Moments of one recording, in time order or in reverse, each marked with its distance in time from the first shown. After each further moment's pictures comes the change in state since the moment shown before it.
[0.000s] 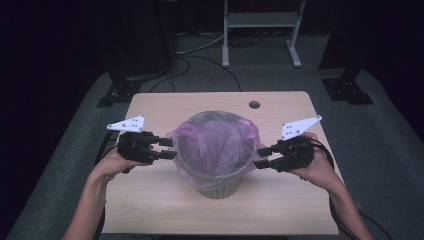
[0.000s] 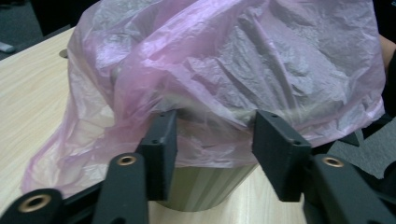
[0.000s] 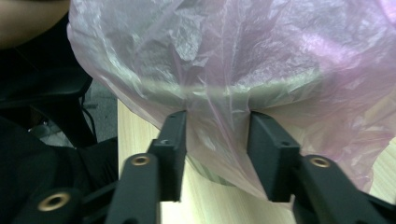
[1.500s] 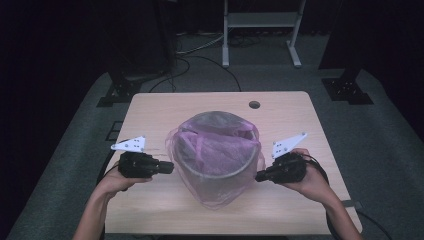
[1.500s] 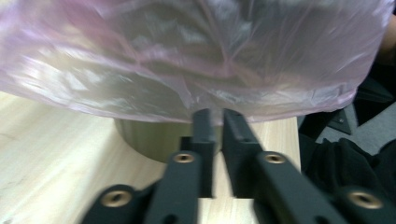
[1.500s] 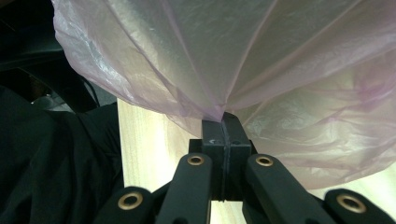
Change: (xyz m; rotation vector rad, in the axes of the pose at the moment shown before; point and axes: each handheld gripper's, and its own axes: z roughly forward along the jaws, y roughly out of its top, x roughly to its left) left arm -0.012 -0.049 0.003 0.062 0.015 -0.047; right arm 0.008 -0.034 0.028 0.143 0.009 0.038
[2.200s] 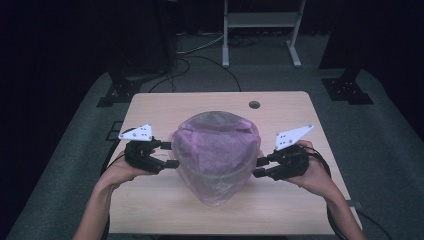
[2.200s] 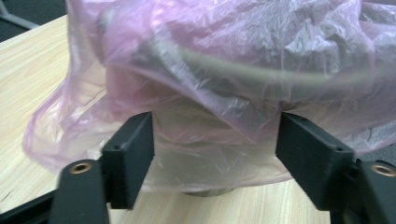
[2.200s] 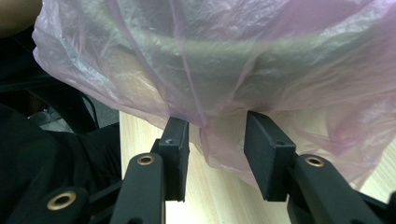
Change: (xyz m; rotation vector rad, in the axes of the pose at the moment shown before) left arm 0.001 0.035 0.017 -0.001 0.078 0.029; right arm 0.002 0.019 -0.015 -0.087 -0.010 -0.037
